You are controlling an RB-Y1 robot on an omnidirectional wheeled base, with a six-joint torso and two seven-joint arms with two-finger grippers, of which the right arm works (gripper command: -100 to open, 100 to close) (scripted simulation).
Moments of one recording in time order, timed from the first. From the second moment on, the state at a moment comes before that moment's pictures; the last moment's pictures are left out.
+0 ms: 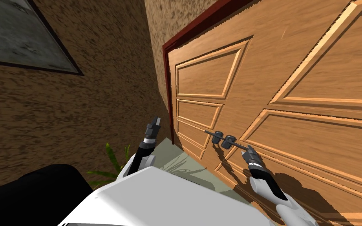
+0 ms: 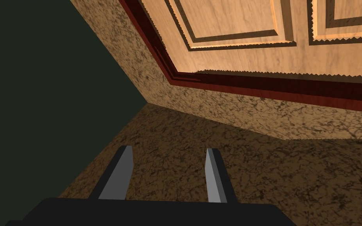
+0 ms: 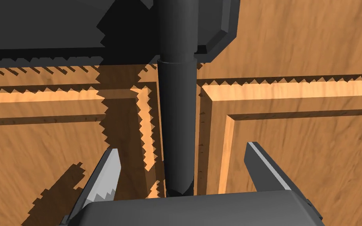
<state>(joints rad) -0.13 -0.55 -0.11 -0.78 -0.35 -0.51 -0.23</state>
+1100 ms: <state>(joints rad) -0.13 -0.55 -0.10 -0.78 -0.35 -0.52 -0.23</state>
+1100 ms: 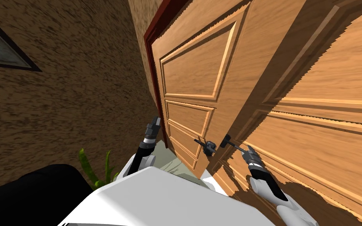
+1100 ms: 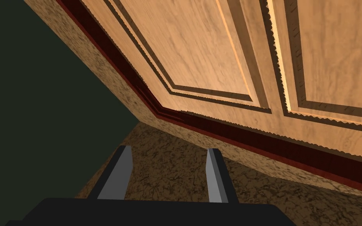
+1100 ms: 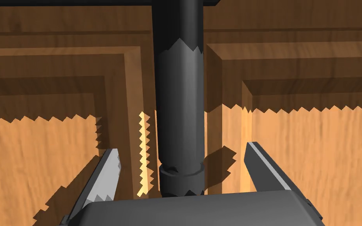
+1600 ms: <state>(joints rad) -0.12 -0.55 -0.10 -0.78 -0.34 -0.52 -0.24</state>
